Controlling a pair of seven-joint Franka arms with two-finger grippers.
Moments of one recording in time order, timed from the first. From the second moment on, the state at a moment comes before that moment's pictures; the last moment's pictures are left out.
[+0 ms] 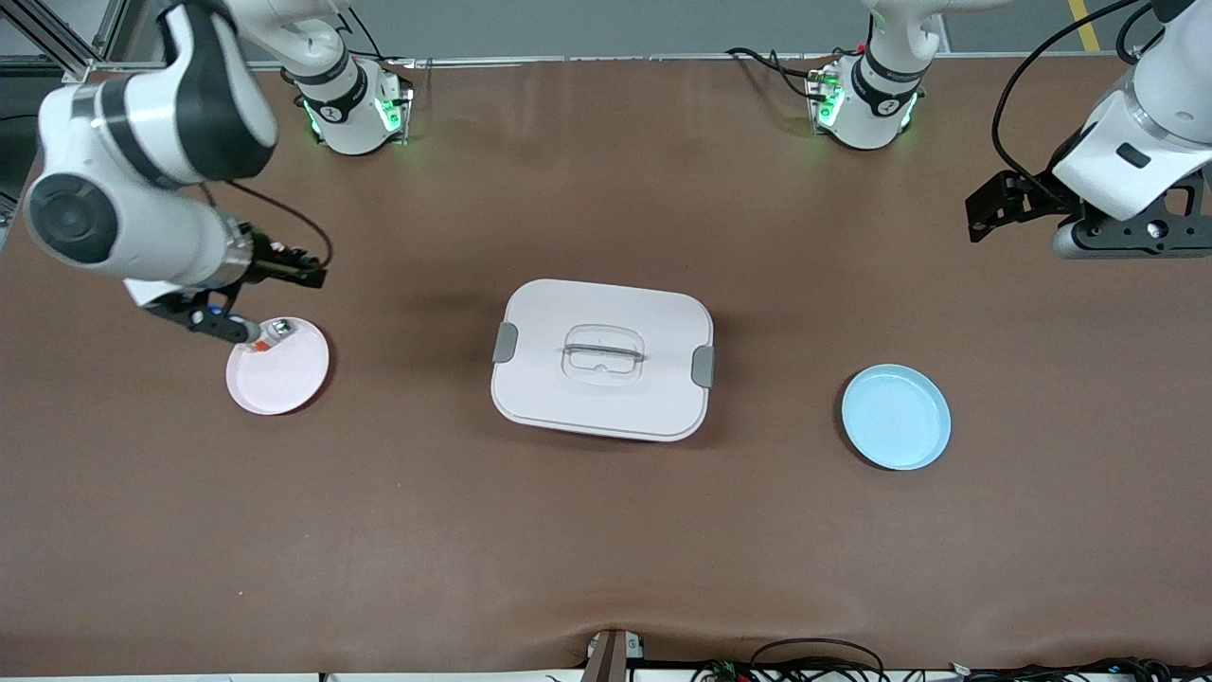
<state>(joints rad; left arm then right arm) 0.02 0.01 -0.21 -1.53 0.04 1.48 -0.15 0.30 0.10 -0.03 -1.76 0.04 1.50 0.69</state>
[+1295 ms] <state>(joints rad) 0.02 0.00 -0.23 -1.52 -0.18 1.48 -0.16 0.74 0.32 -0.02 -1.39 0.80 1.98 1.77</state>
